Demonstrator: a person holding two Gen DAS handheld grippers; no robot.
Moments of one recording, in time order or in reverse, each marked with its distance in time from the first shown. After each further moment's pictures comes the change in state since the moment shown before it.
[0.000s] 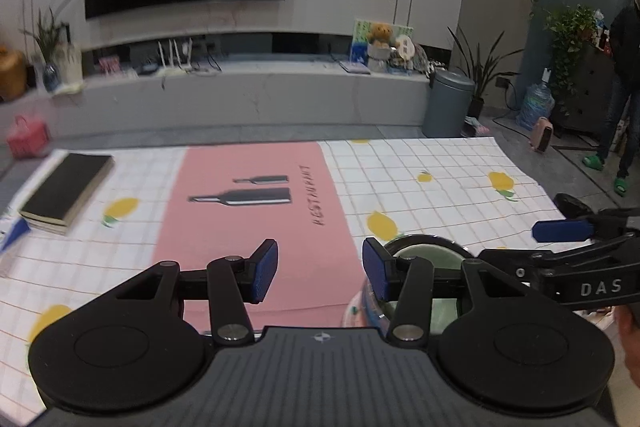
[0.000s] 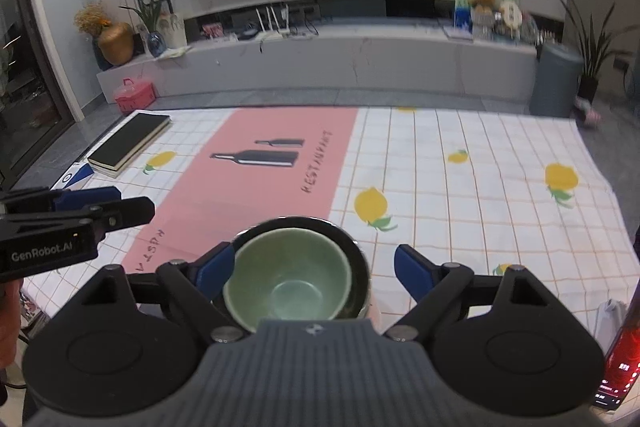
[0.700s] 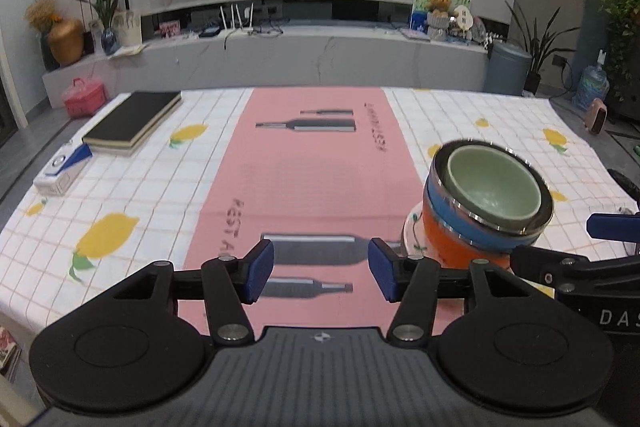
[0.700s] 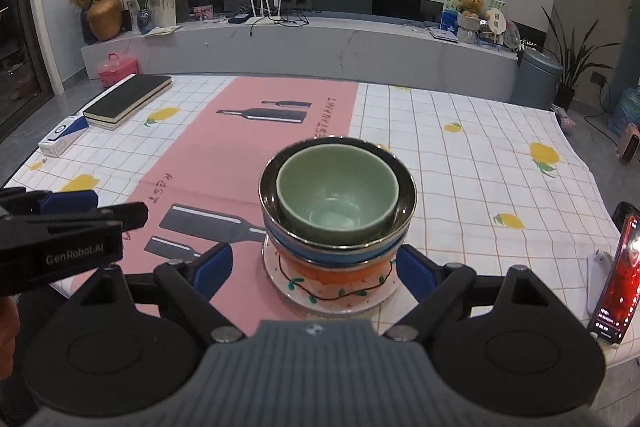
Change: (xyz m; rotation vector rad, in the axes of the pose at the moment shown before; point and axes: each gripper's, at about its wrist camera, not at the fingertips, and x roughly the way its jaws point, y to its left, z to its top) left arm -0.014 0.014 -0.069 -0.061 0.107 0.167; right arm -0.009 0.063 -0.070 -0.033 0.039 -0.110
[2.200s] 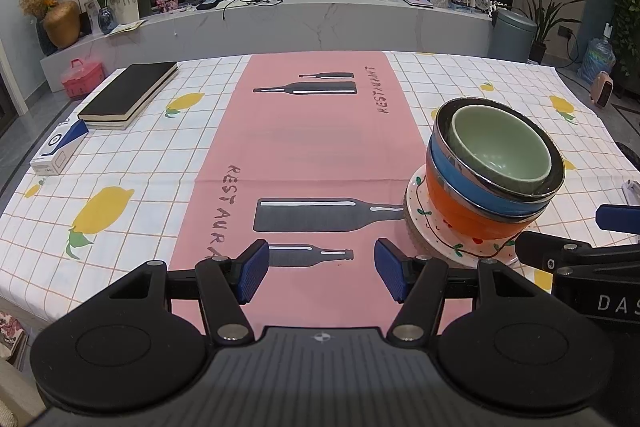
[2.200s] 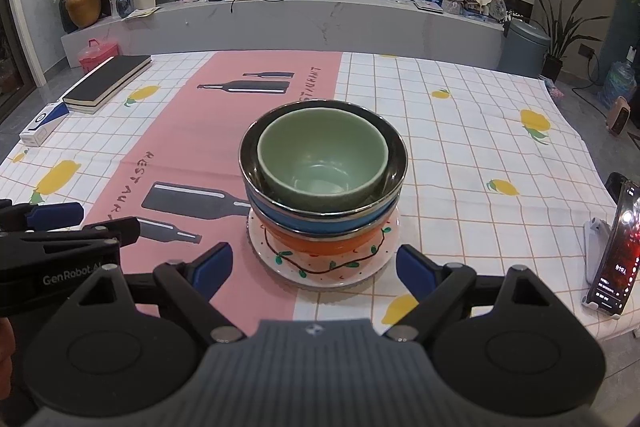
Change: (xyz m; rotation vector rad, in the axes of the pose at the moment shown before) left arm 0.010 -0.007 -0.009 0.019 0.089 0.011; right arm 0.010 -0.003 -0.008 0.036 0.070 -0.038
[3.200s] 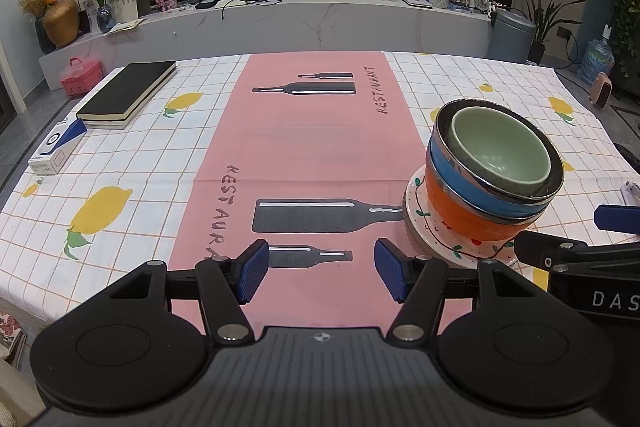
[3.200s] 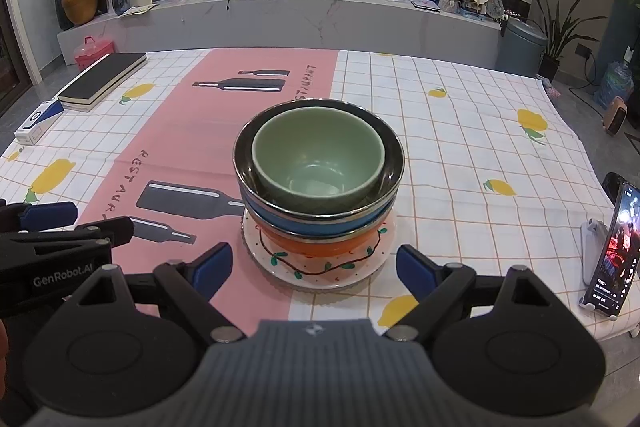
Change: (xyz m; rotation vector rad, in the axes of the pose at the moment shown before) left arm 0.002 0.001 0.001 -0.002 0.004 -0.005; right arm 0.001 0.000 0.002 0.001 0.005 -0.010
